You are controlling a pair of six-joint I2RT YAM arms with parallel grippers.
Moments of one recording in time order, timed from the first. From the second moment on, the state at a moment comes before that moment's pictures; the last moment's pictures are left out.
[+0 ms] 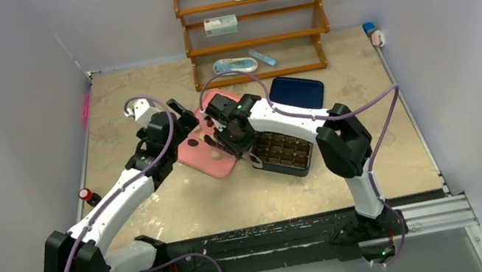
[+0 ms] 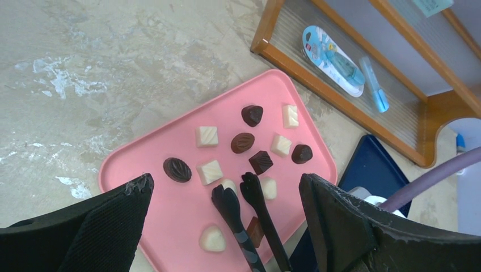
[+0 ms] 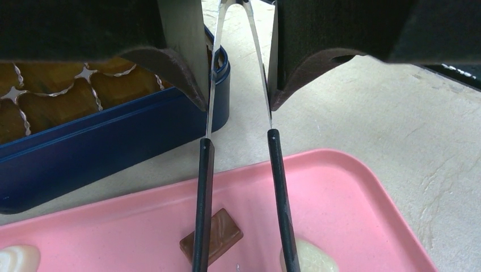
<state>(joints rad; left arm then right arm) -0.47 1.18 0.79 -0.10 -0.49 -0.84 0.86 2.03 1.68 -0.91 0.03 0.18</state>
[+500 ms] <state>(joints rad) -0.47 1.07 0.71 -0.14 -0.57 -0.96 0.89 2.08 1.75 -0.95 0.10 0.17</state>
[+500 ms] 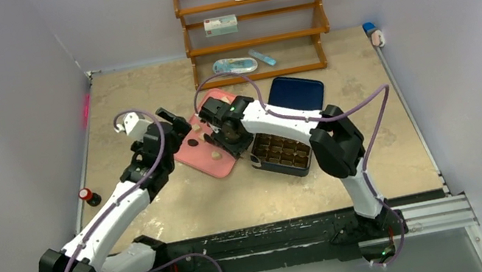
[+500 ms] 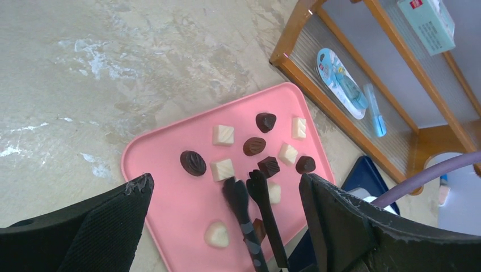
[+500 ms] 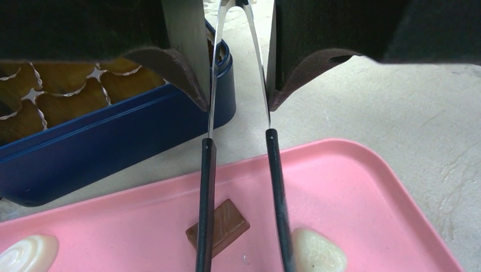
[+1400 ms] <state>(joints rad) -0.47 0.98 0.67 -0.20 -0.63 -1.08 0.94 2.15 1.84 -1.07 0.25 0.16</state>
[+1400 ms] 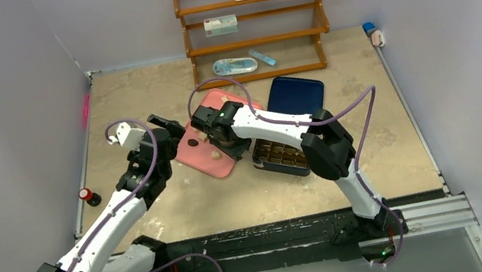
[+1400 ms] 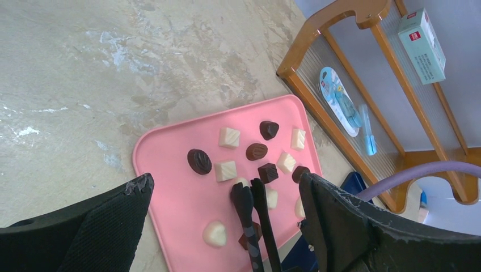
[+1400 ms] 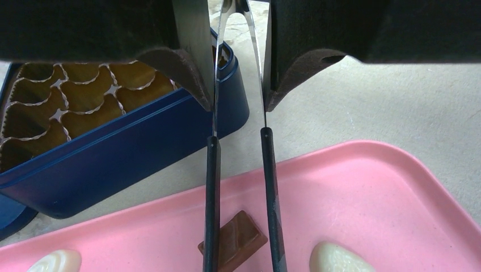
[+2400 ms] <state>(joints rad) -0.47 0.99 0.67 -0.23 -0.65 -1.08 0.96 2.08 1.85 -1.09 0.27 0.16</state>
